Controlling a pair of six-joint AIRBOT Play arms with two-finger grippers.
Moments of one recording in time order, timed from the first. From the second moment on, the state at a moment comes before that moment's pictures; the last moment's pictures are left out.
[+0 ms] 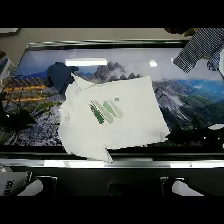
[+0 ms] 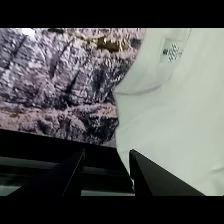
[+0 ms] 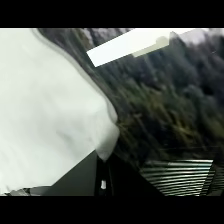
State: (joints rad) left arm 0.47 -1.14 1.00 1.17 -1.46 -1.47; right arm -0.57 -1.33 0.67 -0.93 1.17 1.24
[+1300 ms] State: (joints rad) left arm 0.03 -0.85 0.30 0.89 -1.01 -1.58; right arm -0.57 -1.33 0.67 -0.85 1.15 1.21
